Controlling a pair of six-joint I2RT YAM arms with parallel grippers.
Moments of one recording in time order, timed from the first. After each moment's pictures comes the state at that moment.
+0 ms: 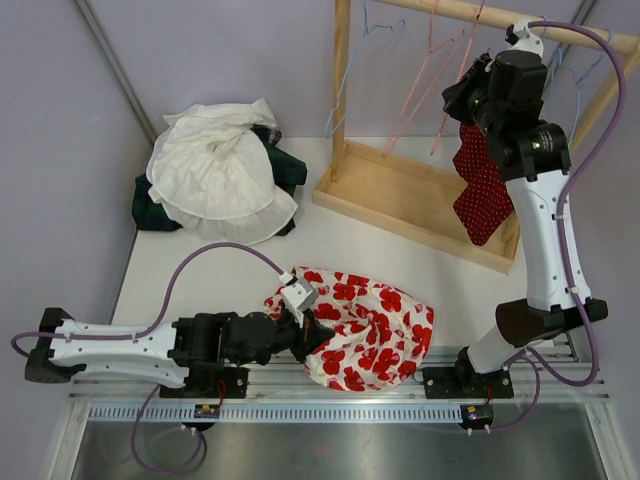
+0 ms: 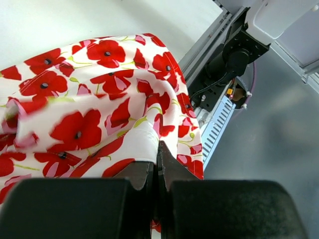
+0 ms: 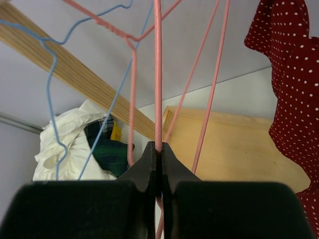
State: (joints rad) left arm -1.53 0.78 0.64 -0.21 -0.37 -0.57; right arm 0.24 1.58 2.17 -0.79 0.16 0.51
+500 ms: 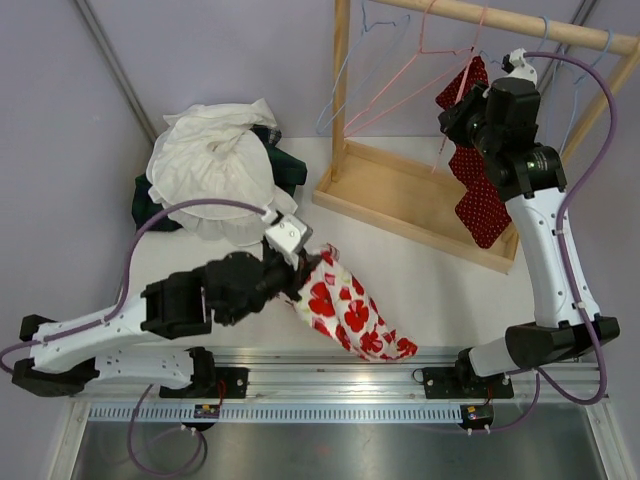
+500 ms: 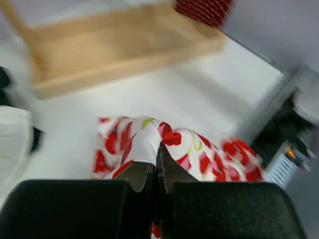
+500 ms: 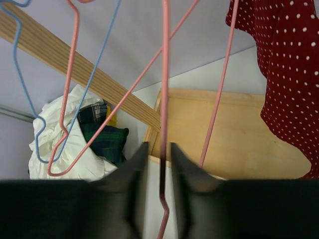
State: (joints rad) left arm -1.41 0.93 1.15 -0.51 -0.53 -0.25; right arm 0.21 1.46 1.86 -0.68 0.13 0.54
